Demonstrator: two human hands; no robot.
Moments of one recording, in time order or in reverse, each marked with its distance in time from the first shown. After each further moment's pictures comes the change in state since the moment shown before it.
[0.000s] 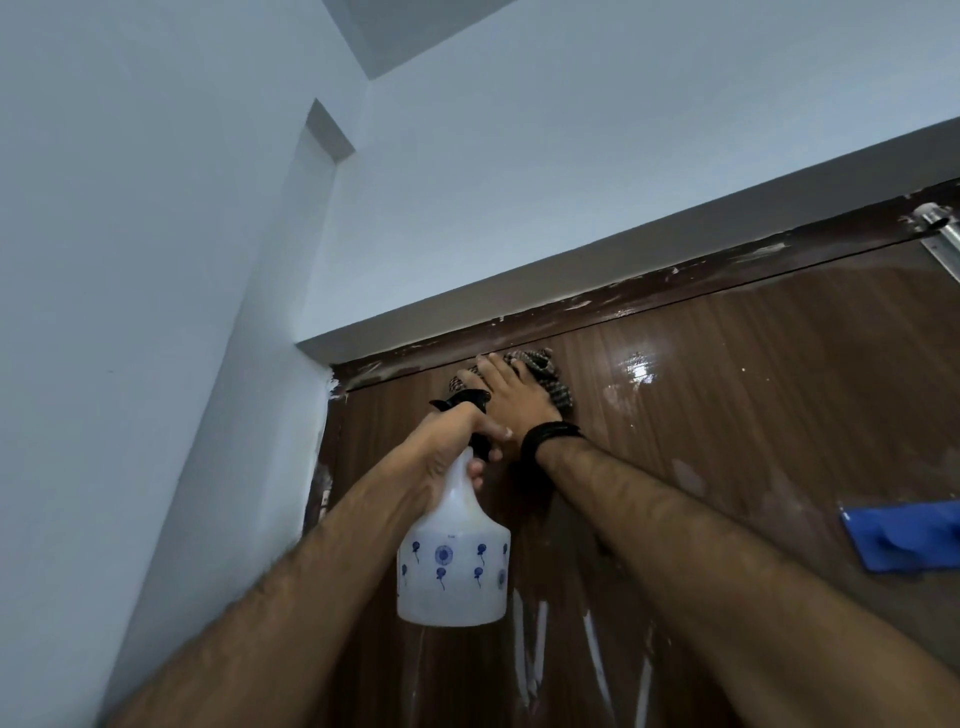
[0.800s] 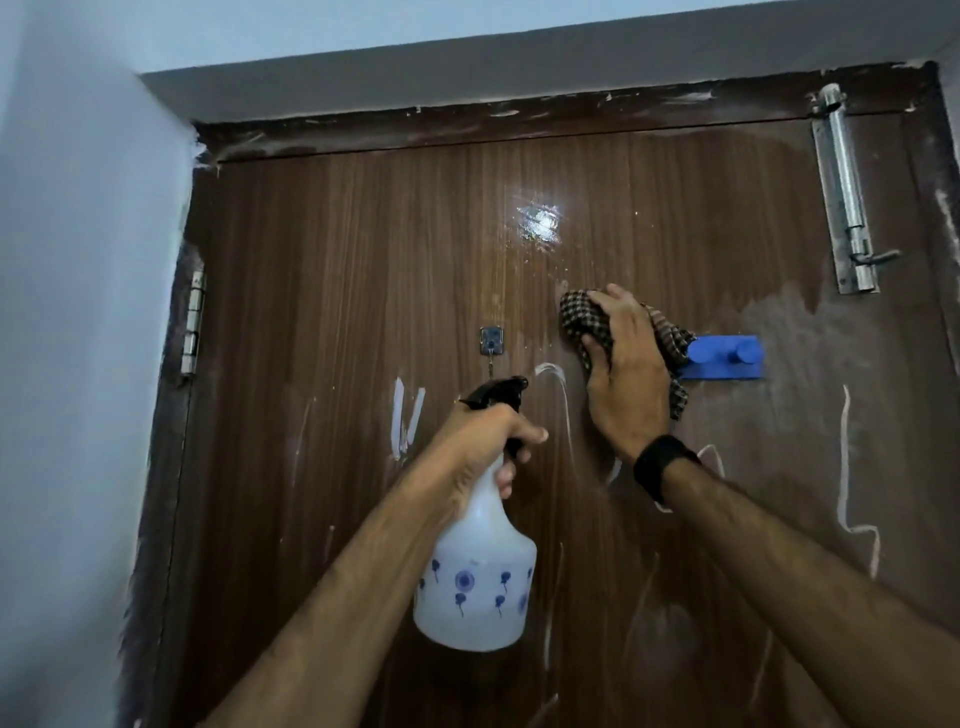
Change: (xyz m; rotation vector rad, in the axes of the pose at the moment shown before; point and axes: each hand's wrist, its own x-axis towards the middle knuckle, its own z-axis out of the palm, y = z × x) left_hand -0.103 -0.127 0.117 -0.156 -0.261 -0.236; right_hand -0.267 0.070 0.001 0.355 0.445 0.408
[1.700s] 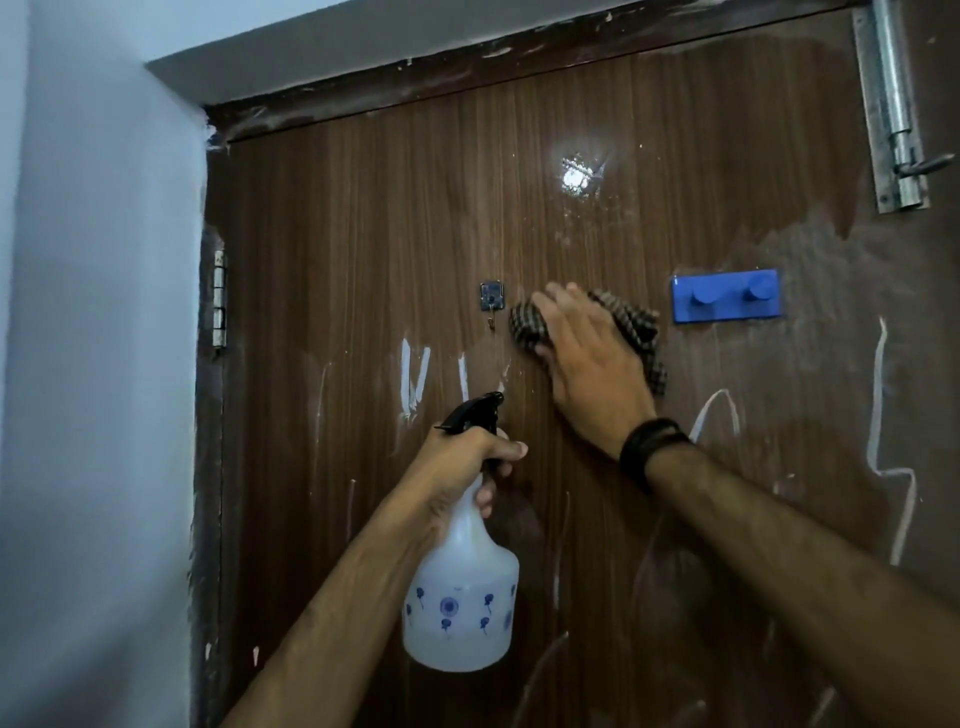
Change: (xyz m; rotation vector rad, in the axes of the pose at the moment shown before) left_hand -0.035 -0.045 0.001 0.008 0.106 -0.044; right_hand -0.041 -0.009 0.007 -0.205 -0.266 -0.251
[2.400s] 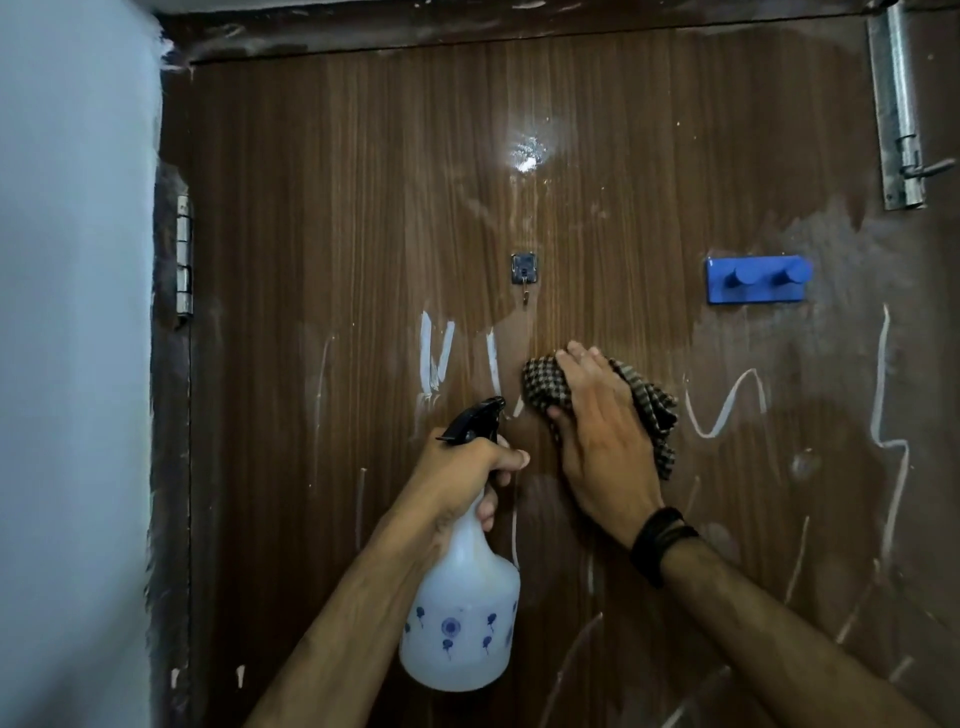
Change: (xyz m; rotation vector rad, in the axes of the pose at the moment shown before) left_hand 0.011 -0.033 -0.050 -0.072 -0.108 -0.028; right_hand -0.072 -0.058 0.029 0.033 0.020 0.166
